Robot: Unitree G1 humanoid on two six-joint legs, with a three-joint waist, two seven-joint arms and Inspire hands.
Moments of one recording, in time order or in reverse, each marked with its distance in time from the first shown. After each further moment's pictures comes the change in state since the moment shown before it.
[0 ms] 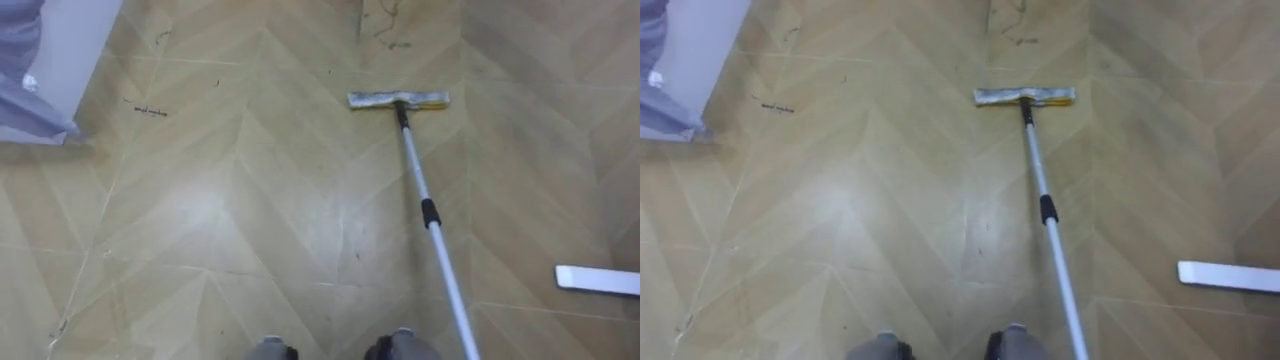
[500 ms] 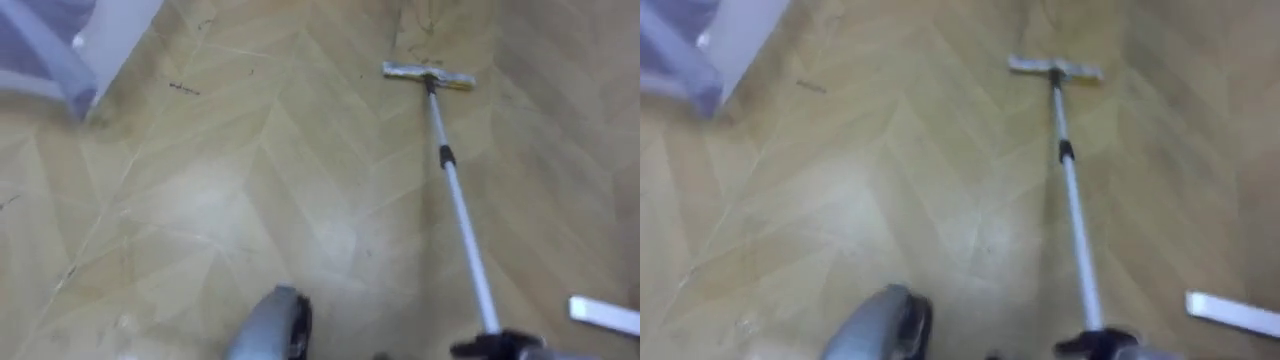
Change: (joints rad) left arm -0.083 0.029 -0.203 -0.003 -0.064 -0.100 -0.024; right arm -0.206 -0.176 0.115 0.017 0.280 -0.051 0.091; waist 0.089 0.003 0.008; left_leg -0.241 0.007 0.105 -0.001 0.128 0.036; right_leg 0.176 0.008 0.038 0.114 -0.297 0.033
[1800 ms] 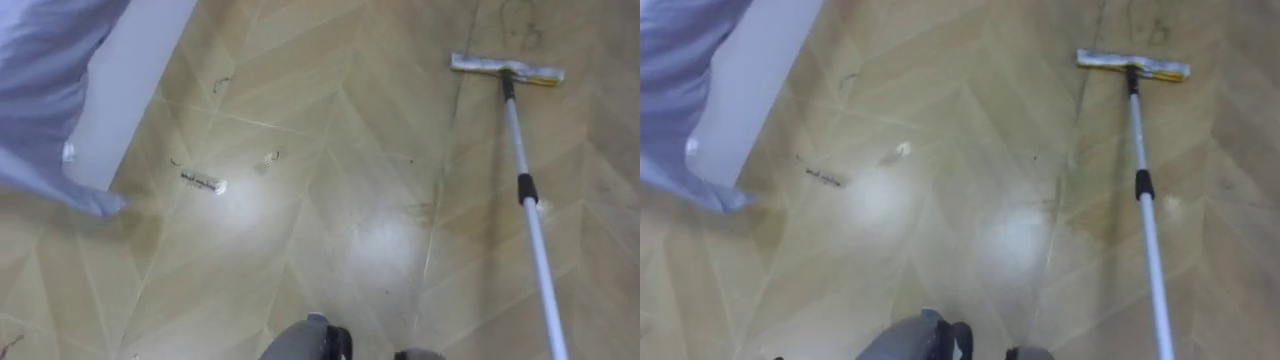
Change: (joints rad) left arm 0.097 0.013 0.101 -0.187 0.057 0.000 0.022; right arm 0.198 0.053 -0.011 0.072 -0.009 0.028 -0.126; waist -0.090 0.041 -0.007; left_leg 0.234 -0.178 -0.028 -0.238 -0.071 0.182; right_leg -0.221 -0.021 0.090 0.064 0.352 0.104
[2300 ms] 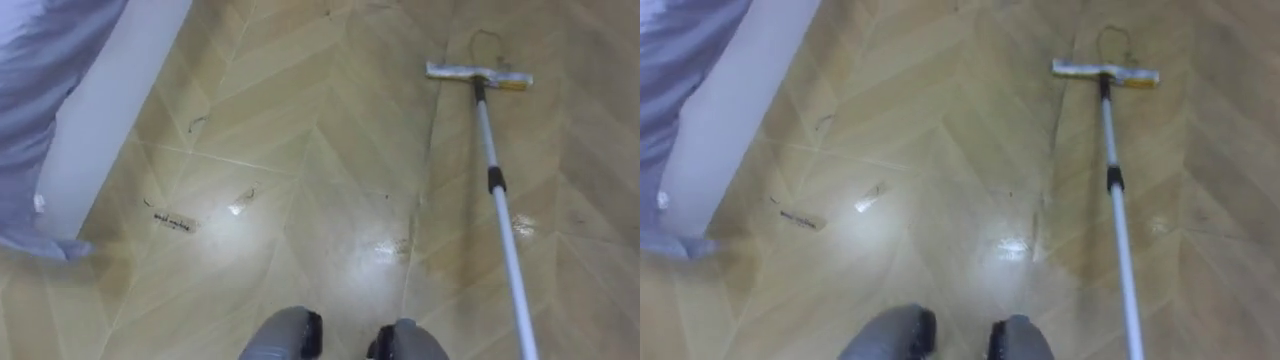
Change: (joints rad) left arm 0.128 0.018 -0.012 -0.064 -0.115 0.072 0.025; right arm -0.243 -0.028 -0.020 -0.050 -0.016 0.071 0.028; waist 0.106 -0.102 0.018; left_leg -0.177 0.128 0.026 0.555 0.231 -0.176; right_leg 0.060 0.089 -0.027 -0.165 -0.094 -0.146
